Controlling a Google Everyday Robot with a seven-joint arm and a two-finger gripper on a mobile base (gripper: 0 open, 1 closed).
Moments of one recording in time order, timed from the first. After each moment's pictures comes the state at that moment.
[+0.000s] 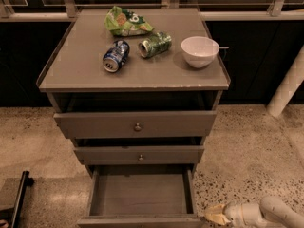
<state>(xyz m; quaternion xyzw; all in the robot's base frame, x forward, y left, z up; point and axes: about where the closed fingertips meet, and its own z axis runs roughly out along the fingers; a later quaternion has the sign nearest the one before) 0.417 -0.276 0.254 -0.33 0.81 0.39 0.28</state>
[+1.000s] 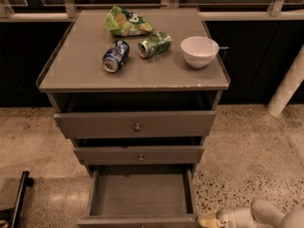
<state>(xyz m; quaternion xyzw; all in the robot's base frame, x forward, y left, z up) 0.407 -0.252 0.212 -0.30 0.80 0.46 0.24</state>
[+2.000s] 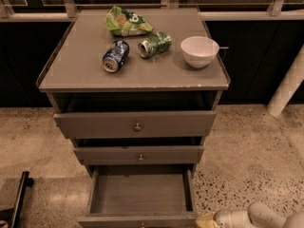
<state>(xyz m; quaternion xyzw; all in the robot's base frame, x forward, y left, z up) 0.407 -0.244 0.196 -0.28 0.82 0.43 0.25</state>
